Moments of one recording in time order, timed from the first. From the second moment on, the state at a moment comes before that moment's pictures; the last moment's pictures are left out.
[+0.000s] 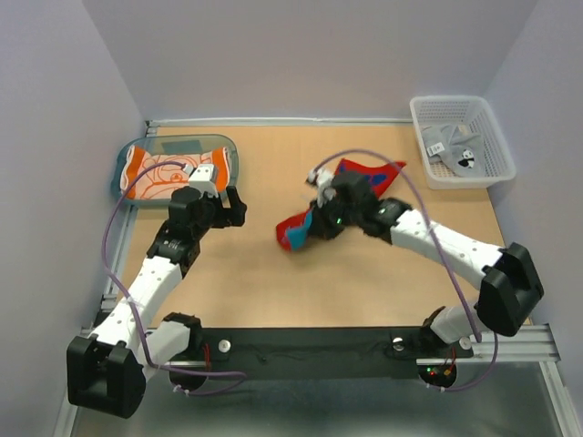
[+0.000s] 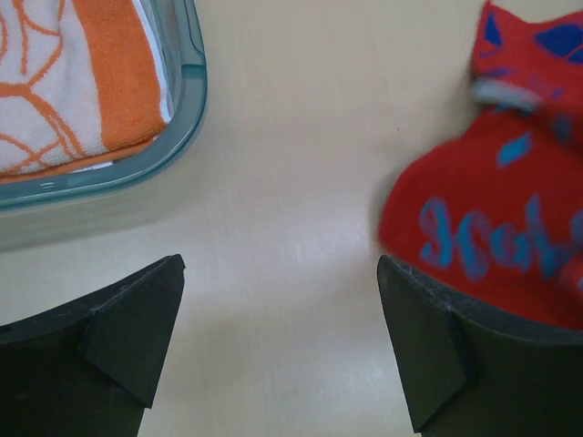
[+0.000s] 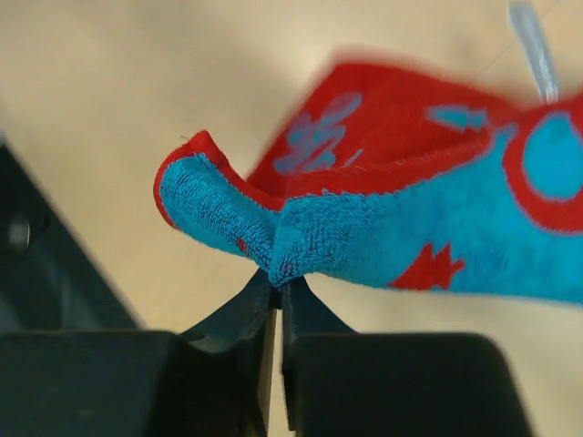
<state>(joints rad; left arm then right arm) -0.25 0.96 0.63 -0.09 0.08 -0.24 0.67 1.43 1.19 -0.36 -0.26 0.13</state>
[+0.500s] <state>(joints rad) -0.39 1.02 0.65 -0.08 0.11 -0.30 0.74 1.28 1.01 -0.45 0.01 0.29</state>
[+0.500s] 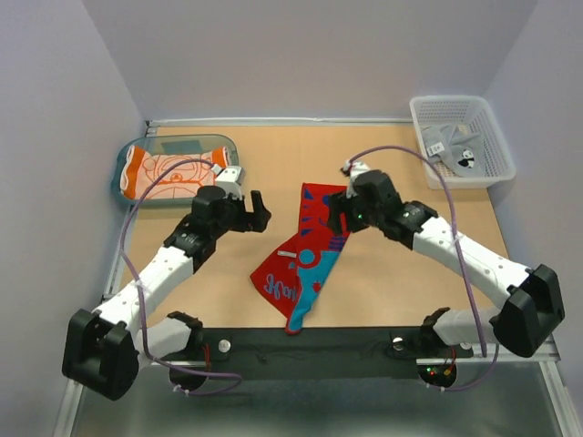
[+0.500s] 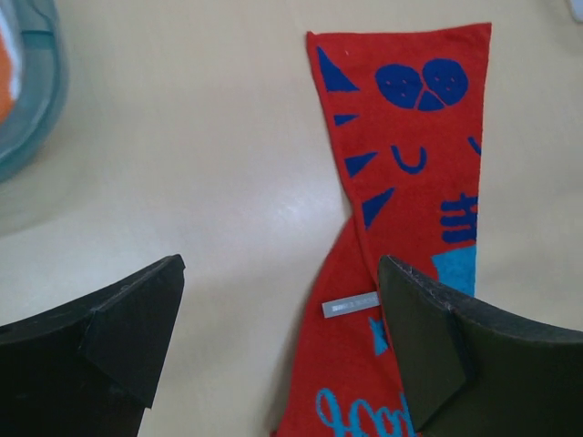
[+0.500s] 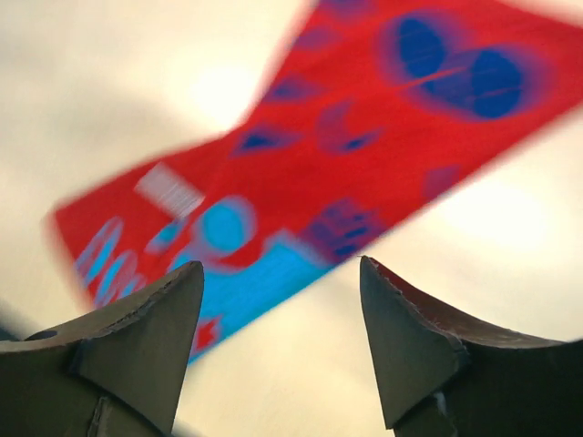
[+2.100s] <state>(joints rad) -0.64 2.32 1.80 -0.31 -0.28 -0.27 0.21 1.89 1.30 -0.26 0.08 0.29</state>
